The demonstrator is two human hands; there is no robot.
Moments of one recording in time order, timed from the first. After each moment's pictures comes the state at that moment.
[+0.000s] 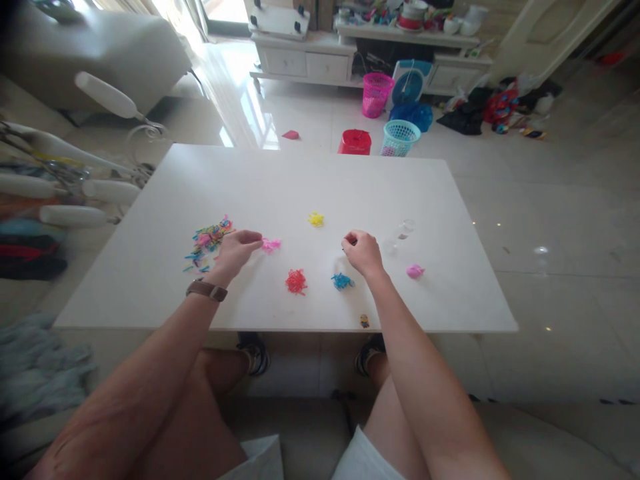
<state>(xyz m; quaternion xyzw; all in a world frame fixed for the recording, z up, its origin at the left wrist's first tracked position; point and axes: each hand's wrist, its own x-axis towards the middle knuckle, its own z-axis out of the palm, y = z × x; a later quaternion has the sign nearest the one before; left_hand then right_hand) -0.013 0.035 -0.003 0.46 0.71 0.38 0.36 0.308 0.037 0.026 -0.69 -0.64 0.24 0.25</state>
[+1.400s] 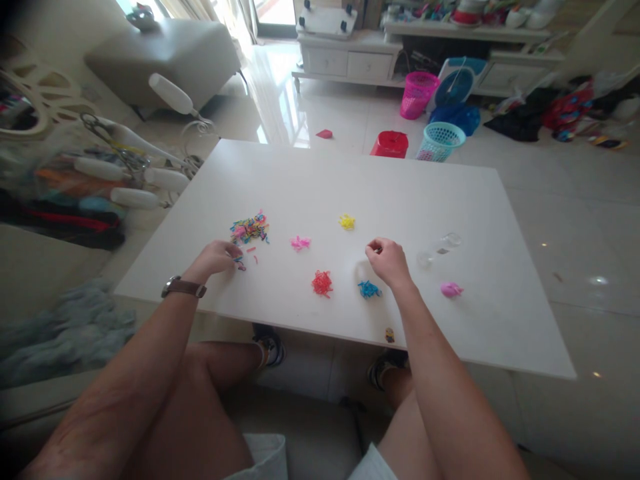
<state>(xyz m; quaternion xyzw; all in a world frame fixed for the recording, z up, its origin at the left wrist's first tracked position) -0.149 0.004 -0.009 0.50 0.81 0.12 0.27 0.298 0.044 0.018 -0.66 -0.67 0.24 0.22</state>
